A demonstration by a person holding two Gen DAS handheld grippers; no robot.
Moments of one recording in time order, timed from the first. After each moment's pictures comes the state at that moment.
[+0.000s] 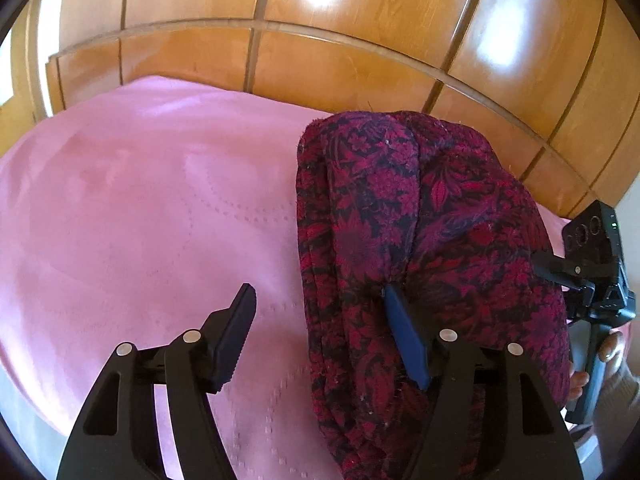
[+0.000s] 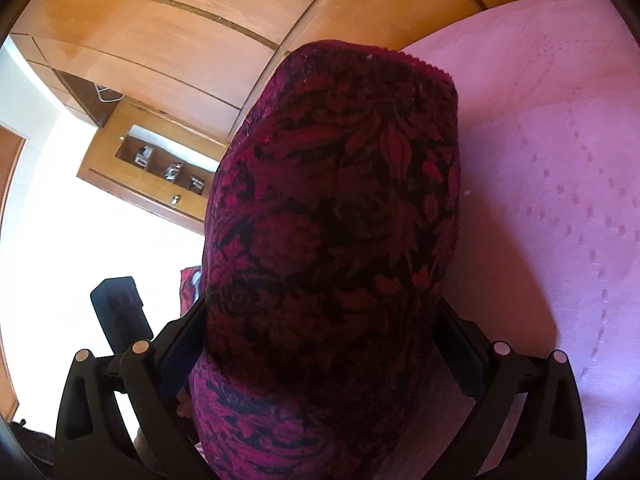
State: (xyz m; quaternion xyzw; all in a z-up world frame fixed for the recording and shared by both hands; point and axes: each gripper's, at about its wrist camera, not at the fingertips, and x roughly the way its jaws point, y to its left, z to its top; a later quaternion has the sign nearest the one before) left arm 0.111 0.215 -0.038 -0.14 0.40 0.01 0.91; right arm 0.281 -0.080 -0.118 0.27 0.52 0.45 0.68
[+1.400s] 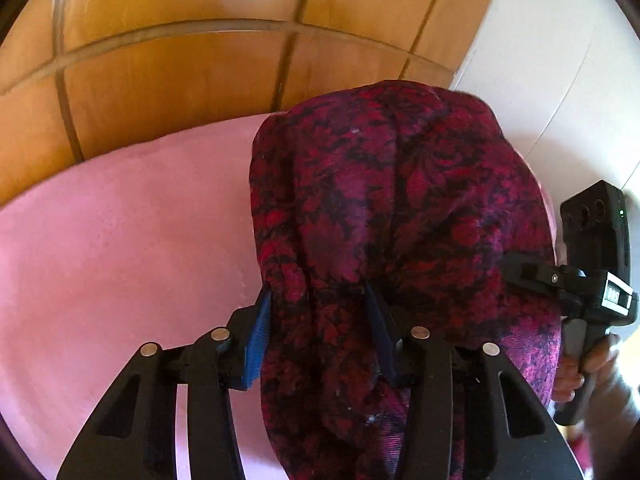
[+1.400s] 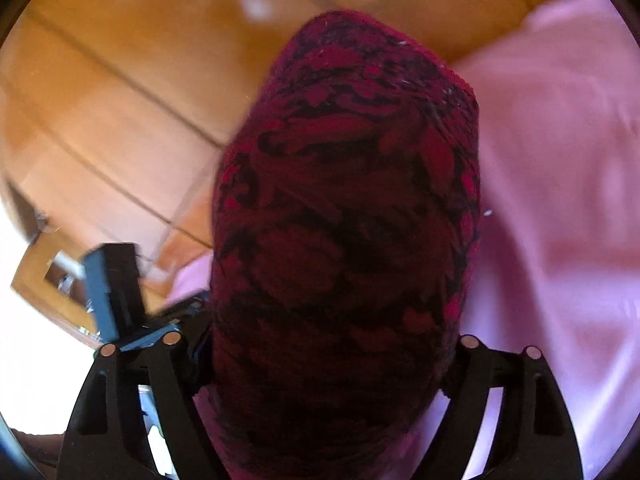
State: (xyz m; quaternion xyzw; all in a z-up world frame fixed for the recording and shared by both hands) left arm 0.262 -0.143 -0.031 0.03 0.43 -0.32 0.84; right arm 0.196 -0.430 -0.110 0.36 0.40 0.16 0.83
